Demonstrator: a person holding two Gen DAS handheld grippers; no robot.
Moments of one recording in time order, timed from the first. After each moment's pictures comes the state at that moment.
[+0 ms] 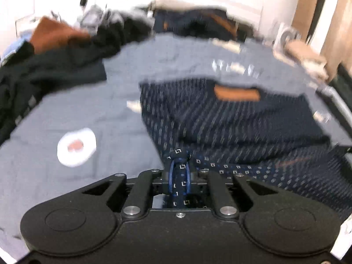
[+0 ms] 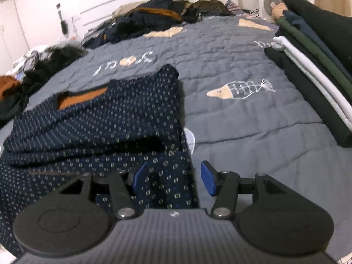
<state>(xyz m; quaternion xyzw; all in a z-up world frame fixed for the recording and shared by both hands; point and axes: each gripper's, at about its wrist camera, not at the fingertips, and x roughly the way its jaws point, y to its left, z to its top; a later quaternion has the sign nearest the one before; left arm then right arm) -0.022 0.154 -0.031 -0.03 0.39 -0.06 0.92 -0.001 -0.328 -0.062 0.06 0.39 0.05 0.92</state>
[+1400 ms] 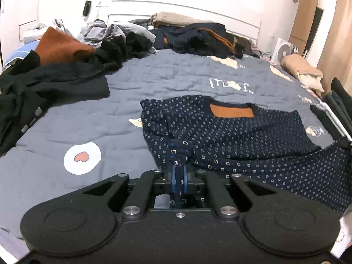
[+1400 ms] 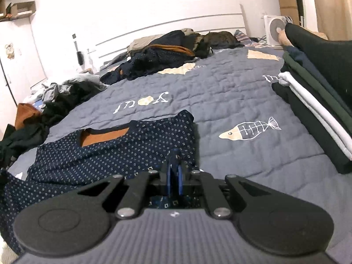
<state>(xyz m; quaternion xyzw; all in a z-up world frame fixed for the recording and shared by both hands) -0.039 0.165 0.002 -0.06 0.33 -0.07 0.94 -0.016 -0.336 -0.017 0.10 0.30 0.08 0.95</state>
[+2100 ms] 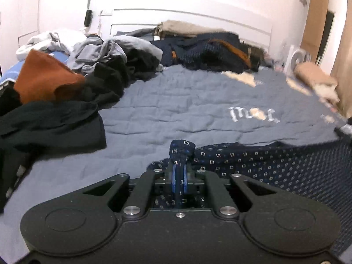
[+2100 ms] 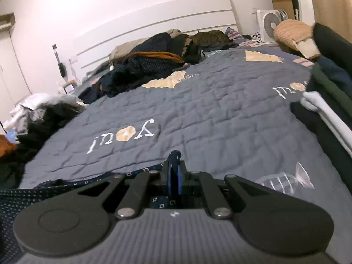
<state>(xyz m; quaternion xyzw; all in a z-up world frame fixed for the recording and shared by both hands) 0.114 0.176 0.004 -0.03 0.33 -0.04 0.94 0.156 -0.329 -0.016 0.12 0.30 0.05 0.95</state>
